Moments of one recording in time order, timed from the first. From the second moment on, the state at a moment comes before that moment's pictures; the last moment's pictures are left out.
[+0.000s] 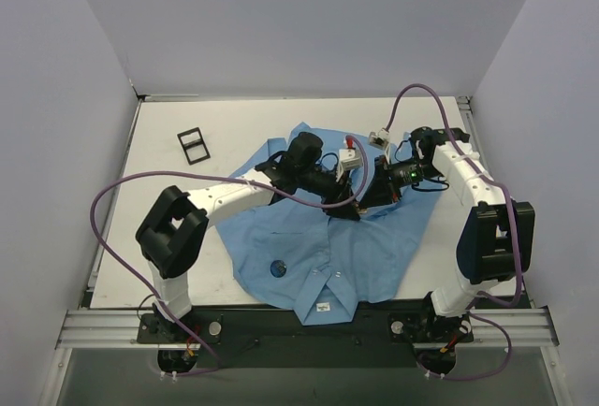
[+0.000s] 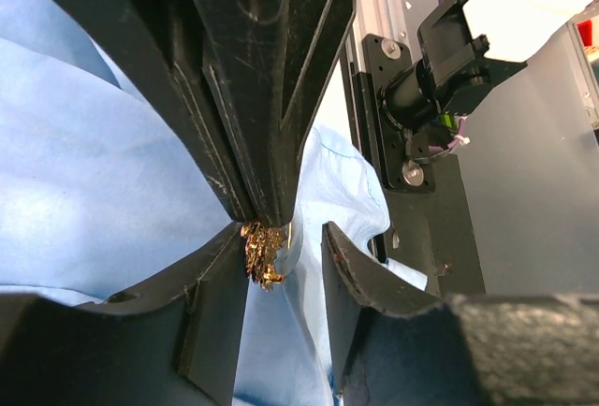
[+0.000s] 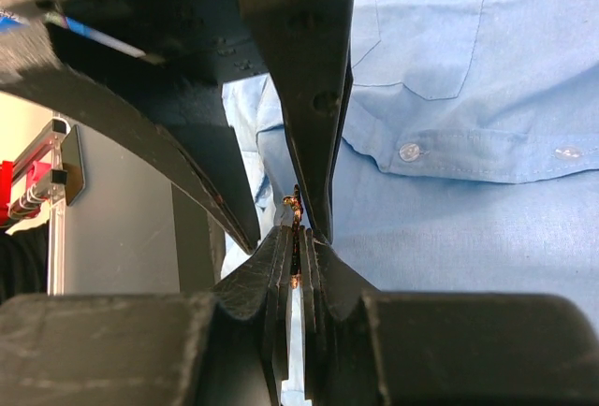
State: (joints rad) left arm -0.80 1.85 1.35 -0.01 0.94 -0.06; right arm 0.10 1.64 1.29 -1.25 -1.13 -0.91
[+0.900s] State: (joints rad) left arm -0.79 1.85 1.34 0.01 0.94 -0.09; right arm 0.09 1.67 1.30 -1.29 -1.15 -0.95
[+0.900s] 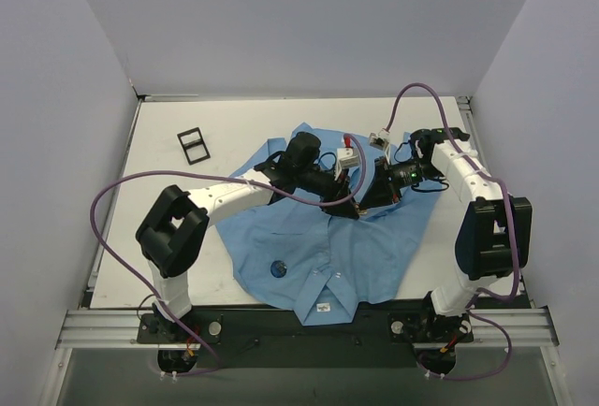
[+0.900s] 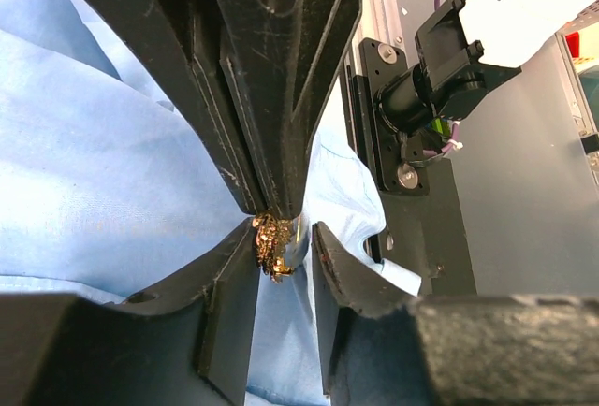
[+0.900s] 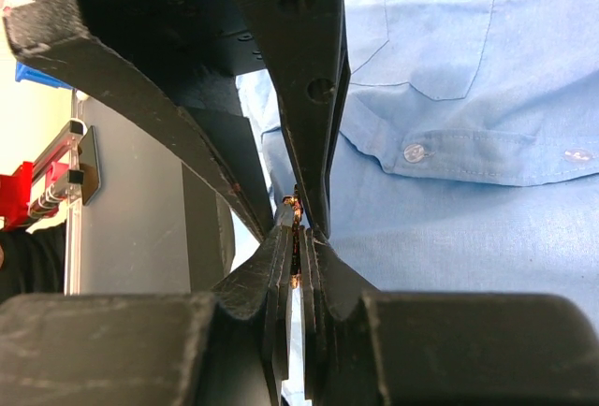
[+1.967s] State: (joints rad) left arm -0.79 1.88 1.34 0.04 0.93 -0.19; right arm 0.09 1.67 1.30 -1.30 -1.14 -0.99
